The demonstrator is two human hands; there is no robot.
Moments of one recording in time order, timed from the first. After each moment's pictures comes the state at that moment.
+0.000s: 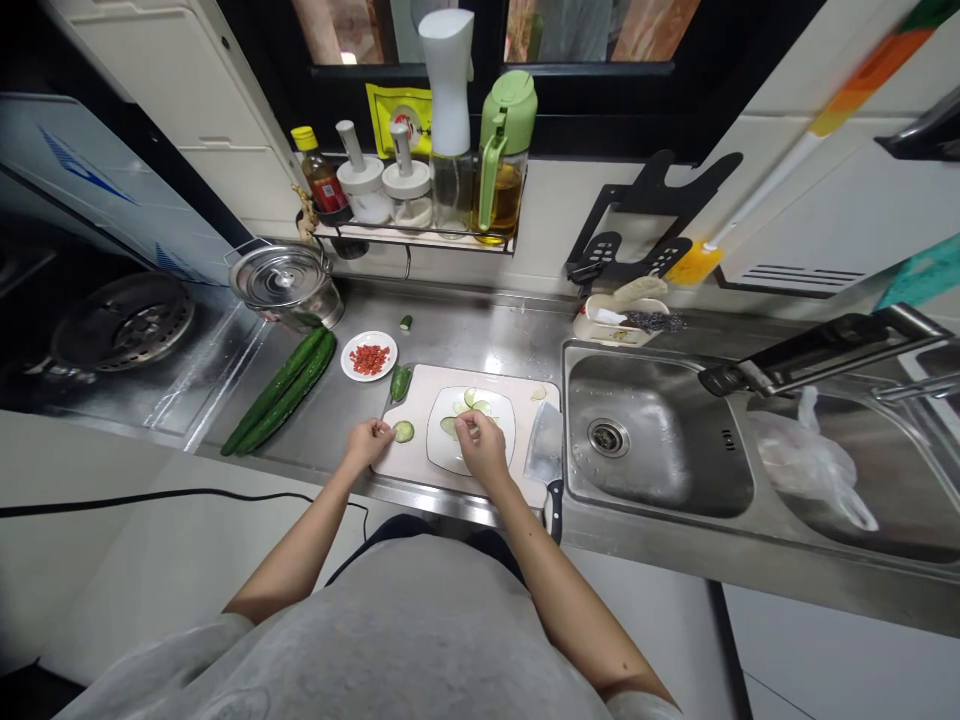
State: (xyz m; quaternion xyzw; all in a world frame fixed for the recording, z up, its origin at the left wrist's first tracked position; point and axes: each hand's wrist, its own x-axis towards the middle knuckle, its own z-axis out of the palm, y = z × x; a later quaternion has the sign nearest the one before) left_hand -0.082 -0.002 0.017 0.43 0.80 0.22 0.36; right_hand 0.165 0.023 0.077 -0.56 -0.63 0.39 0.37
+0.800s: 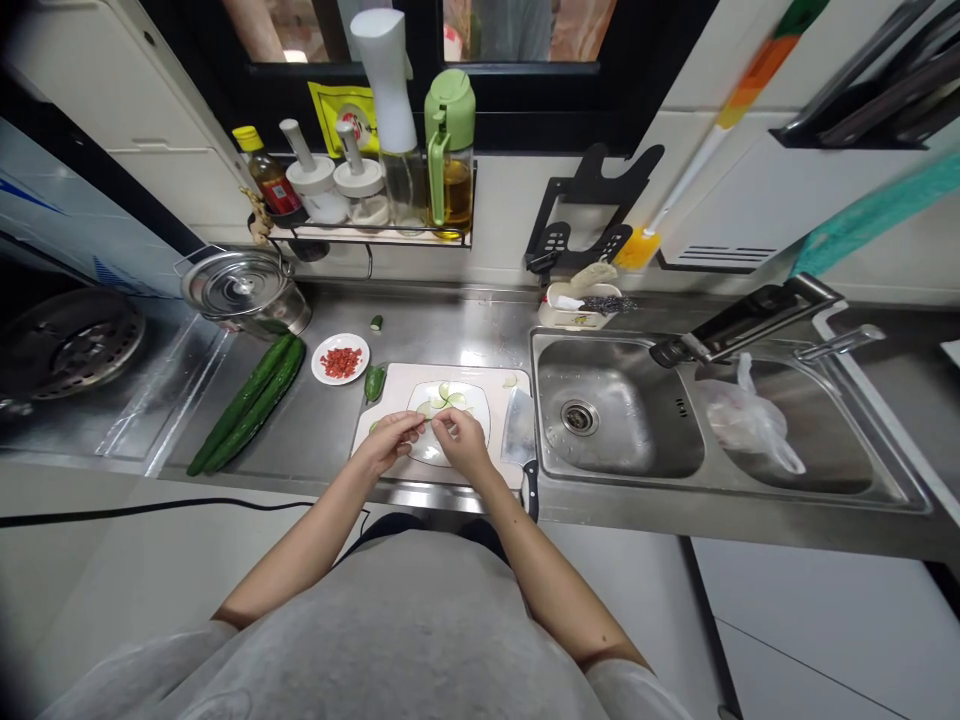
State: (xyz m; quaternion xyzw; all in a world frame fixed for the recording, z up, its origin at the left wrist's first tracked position) left_hand 0.019 0.015 0.098 0.25 0.53 0.36 0.72; right_hand 0.178 0.013 0.080 -0.54 -0.64 0.41 0.37
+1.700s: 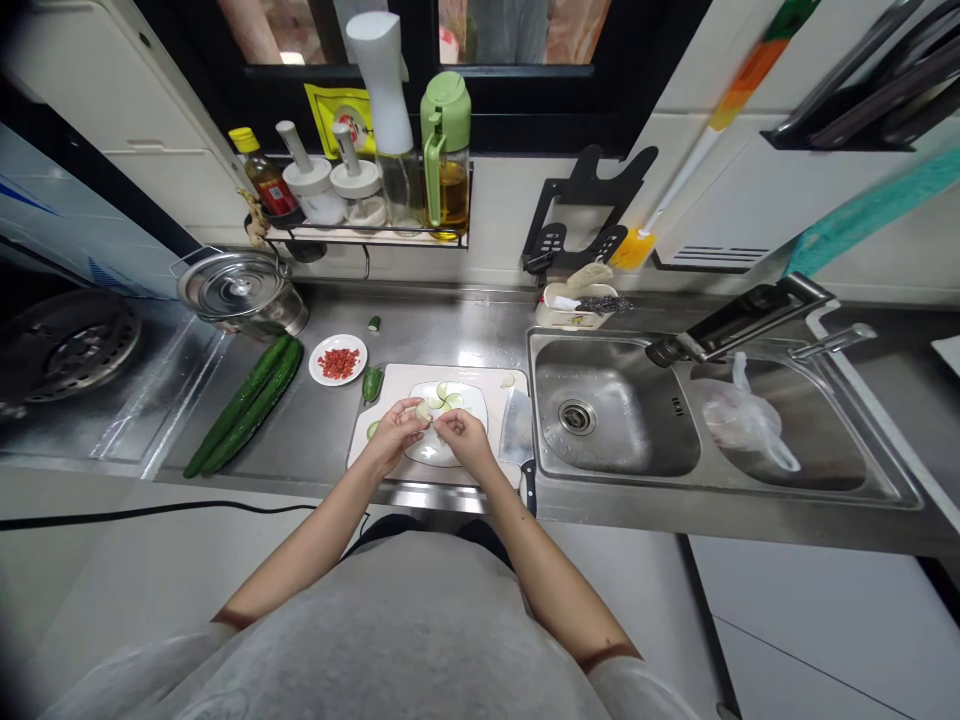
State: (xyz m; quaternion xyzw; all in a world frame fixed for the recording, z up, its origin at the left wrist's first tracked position) left_hand 0.033 0.013 0.095 0.24 0.53 0.45 0.68; right_hand 0.184 0.018 0.067 -0.52 -0.50 0.56 0.40
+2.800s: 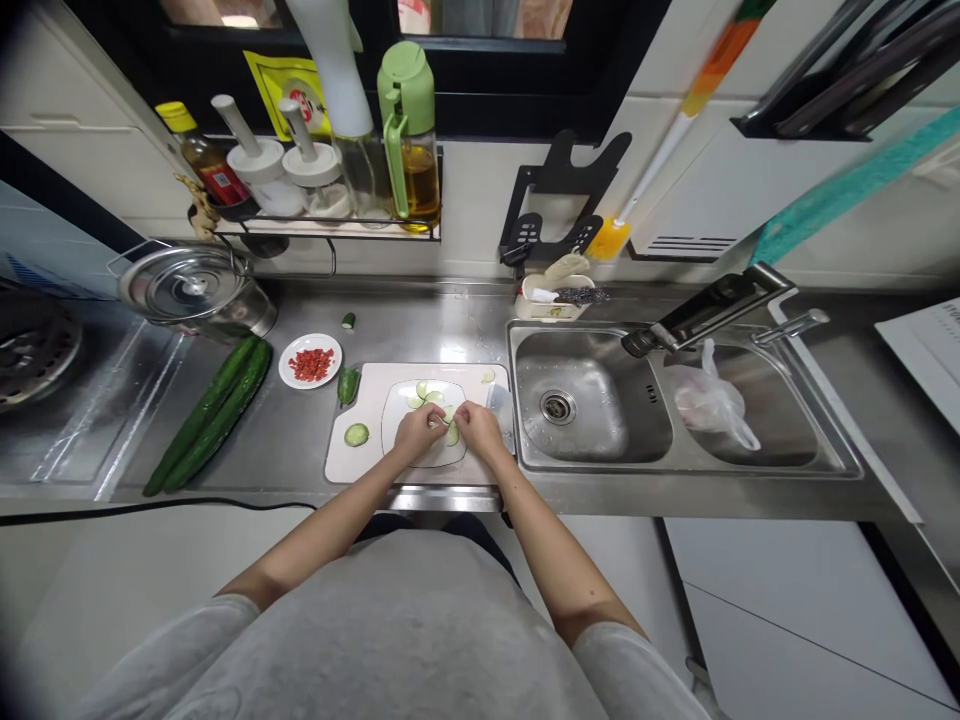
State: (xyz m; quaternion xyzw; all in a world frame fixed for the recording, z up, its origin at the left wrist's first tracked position) left_hand 0.089 0.040 0.037 0.59 0.65 0.20 0.43; right_hand 0.247 0.050 0.030 -0.65 -0.67 0.32 0.17
